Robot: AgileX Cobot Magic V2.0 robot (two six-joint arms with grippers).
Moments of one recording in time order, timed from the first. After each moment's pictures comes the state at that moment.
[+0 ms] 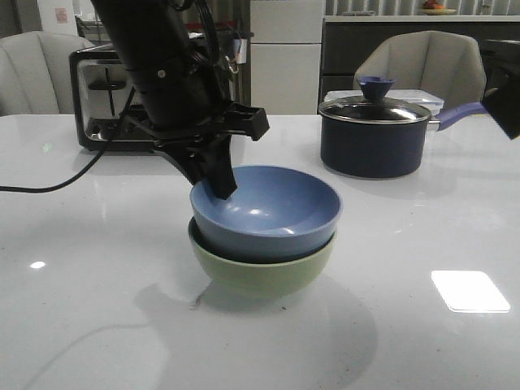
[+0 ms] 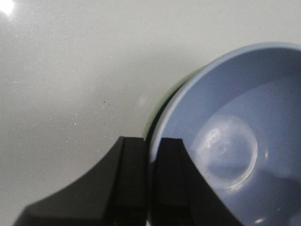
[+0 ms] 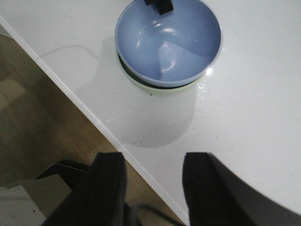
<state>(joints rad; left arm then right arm) -0.57 1.95 -1.52 -0.20 0.86 0.15 0.52 0.84 -0.71 0.27 0.71 -0.31</state>
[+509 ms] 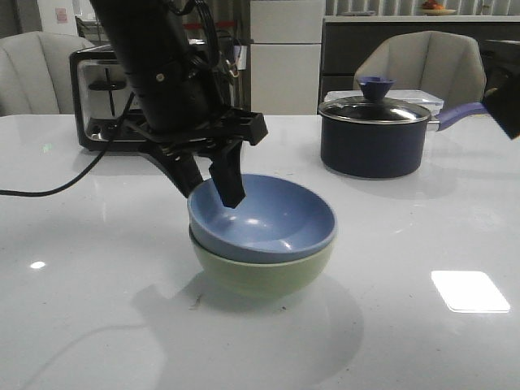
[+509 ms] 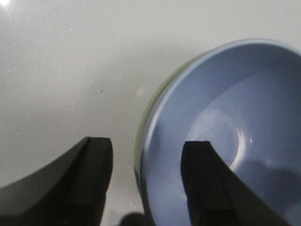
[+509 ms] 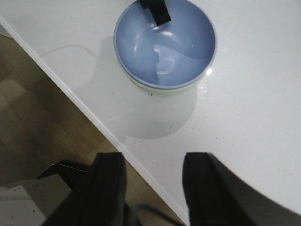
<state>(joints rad) -0.57 1.94 -1.52 -0.20 0.90 0.15 0.52 0.84 -0.71 0.27 0.71 -0.31</state>
